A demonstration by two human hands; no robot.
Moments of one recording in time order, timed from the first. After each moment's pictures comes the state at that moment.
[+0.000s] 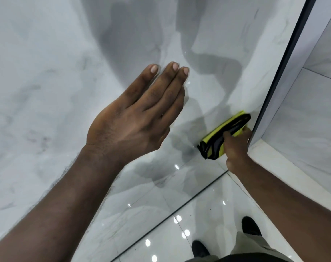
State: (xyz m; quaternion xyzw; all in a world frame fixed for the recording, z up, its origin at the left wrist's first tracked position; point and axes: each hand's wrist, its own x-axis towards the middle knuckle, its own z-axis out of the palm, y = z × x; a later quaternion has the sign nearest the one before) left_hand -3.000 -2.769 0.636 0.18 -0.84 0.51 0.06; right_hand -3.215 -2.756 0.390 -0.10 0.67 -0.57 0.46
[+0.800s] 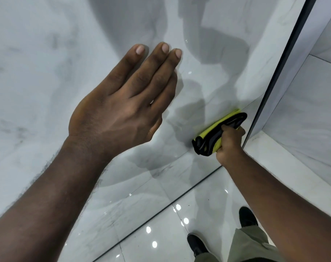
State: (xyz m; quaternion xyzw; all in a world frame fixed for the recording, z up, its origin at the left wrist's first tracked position) left_hand -3.000 -2.768 0.638 0.19 -0.83 0.52 0.04; right_hand -3.199 -2.766 0.377 0.02 0.62 -0.61 0.50
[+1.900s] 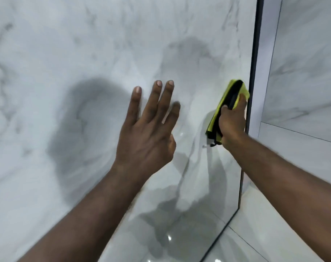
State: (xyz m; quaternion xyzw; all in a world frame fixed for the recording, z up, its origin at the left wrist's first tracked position) left_hand -2.964 -2.740 0.696 0.29 -0.82 0.45 0.19; right_hand -3.199 -2.777 0.610 -0.27 0.67 -0.67 0.18
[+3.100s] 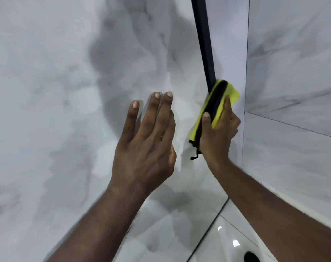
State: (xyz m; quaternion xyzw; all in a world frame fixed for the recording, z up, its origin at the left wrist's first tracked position) left_hand -3.166 -2.824 0.640 0.29 -0.85 0.42 0.12; right_hand -3.332 -2.841 0.517 -0.23 0.67 -0.68 0.18
